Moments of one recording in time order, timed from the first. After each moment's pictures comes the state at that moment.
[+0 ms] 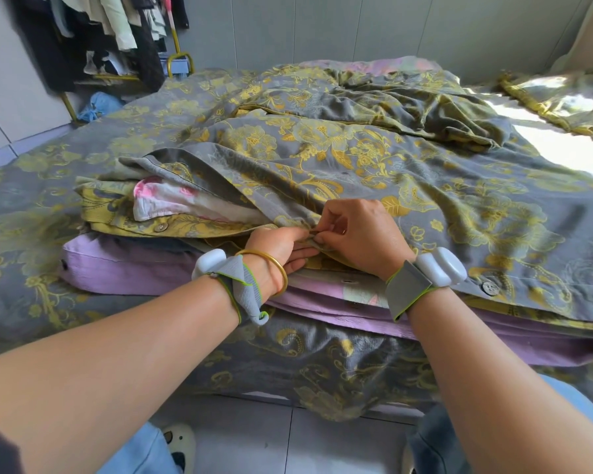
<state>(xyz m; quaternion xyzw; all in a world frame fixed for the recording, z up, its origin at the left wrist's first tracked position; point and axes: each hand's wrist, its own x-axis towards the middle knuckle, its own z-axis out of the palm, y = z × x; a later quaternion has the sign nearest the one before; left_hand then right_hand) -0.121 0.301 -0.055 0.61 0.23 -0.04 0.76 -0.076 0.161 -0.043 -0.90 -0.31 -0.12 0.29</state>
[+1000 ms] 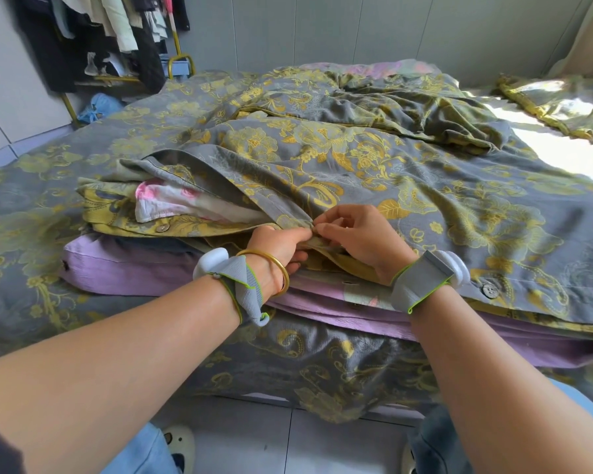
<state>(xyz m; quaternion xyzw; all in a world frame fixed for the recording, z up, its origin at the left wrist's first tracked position) -0.119 0.303 -0.057 0.66 0.25 0.02 0.70 -0.080 0.167 -0.041 -0.84 -0.17 0.05 0.51</state>
